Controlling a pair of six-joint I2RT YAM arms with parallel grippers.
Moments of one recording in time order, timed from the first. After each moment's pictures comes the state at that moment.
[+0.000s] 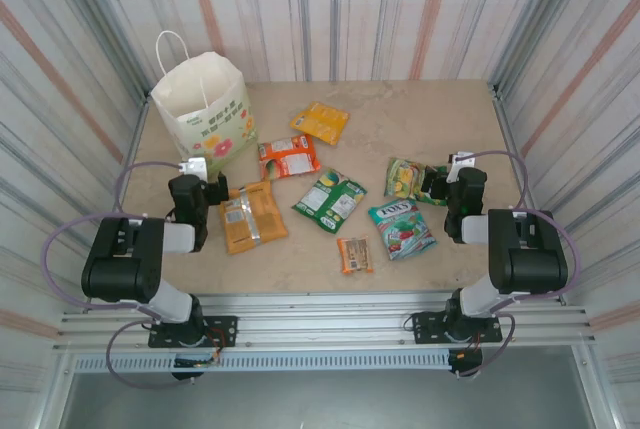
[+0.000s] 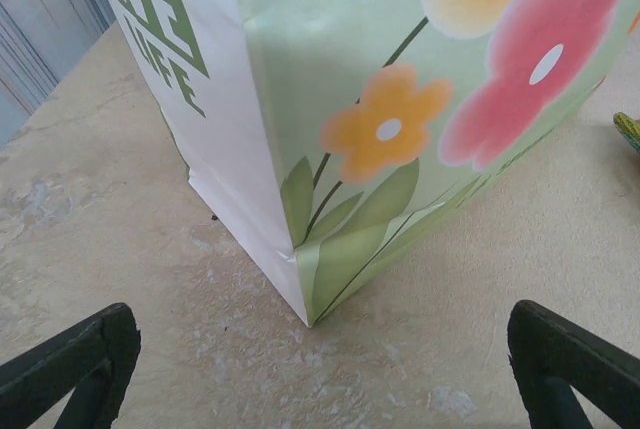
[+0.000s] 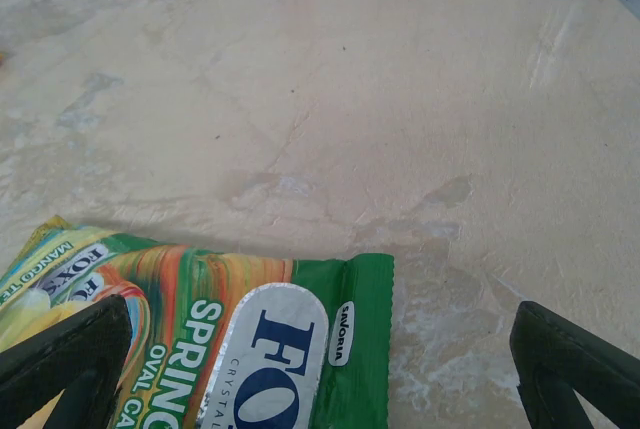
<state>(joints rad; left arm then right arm) -0.05 1.52 0.37 0.75 -0.20 0.03 -0.05 1.54 0.40 0.72 0.00 0.07</state>
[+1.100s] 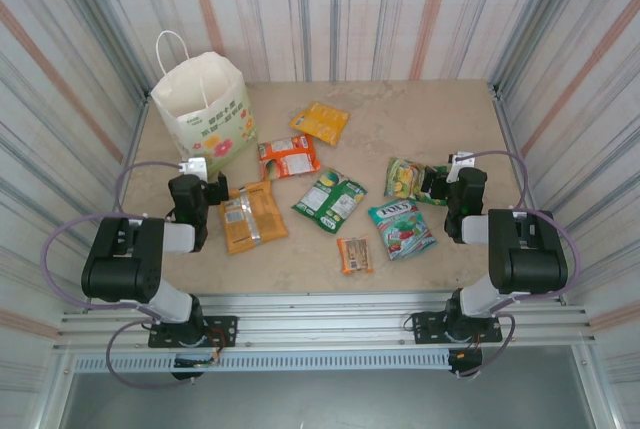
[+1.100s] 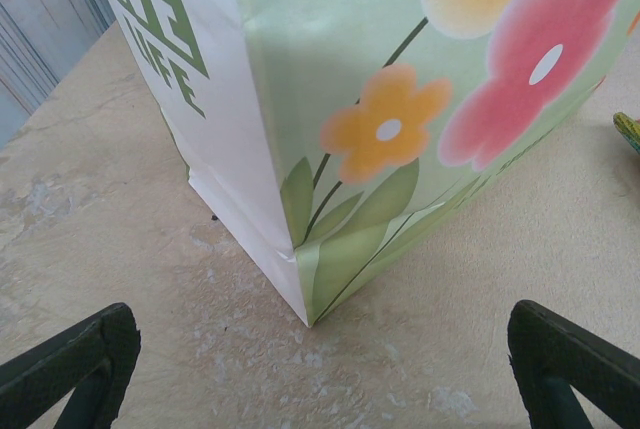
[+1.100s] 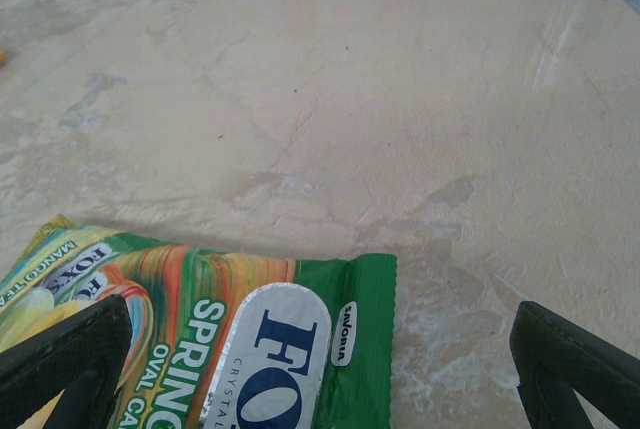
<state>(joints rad) -0.05 1.52 0.37 0.75 -0.20 0.03 -0.05 1.54 0.40 0.72 -0.01 0.07</state>
